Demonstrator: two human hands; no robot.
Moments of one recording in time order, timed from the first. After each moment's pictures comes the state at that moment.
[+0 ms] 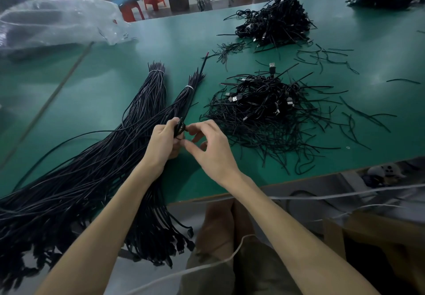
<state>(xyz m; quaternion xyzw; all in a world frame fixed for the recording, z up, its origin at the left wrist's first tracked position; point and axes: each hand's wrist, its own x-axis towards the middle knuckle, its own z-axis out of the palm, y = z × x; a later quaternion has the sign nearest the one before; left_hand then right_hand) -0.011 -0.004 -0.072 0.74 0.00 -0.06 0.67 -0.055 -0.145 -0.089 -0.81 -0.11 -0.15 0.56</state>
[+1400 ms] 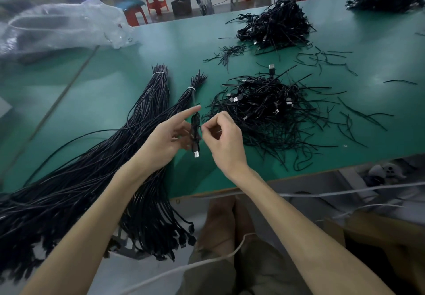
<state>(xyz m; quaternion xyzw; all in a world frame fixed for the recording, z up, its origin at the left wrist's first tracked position) -0.036 0.012 -0.039 0.83 -0.26 -0.03 0.49 -0.064 -0.157 -0.071 -0.78 -0.06 -0.22 0.58</state>
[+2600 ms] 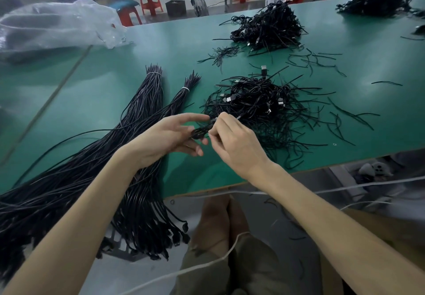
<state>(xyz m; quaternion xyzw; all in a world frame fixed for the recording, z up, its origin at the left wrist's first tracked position) -0.025 0.001 -0.027 0.71 -0.20 -0.28 0.61 -0.083 -0.204 -0.054 -0.88 -0.25 -0.35 0.22</state>
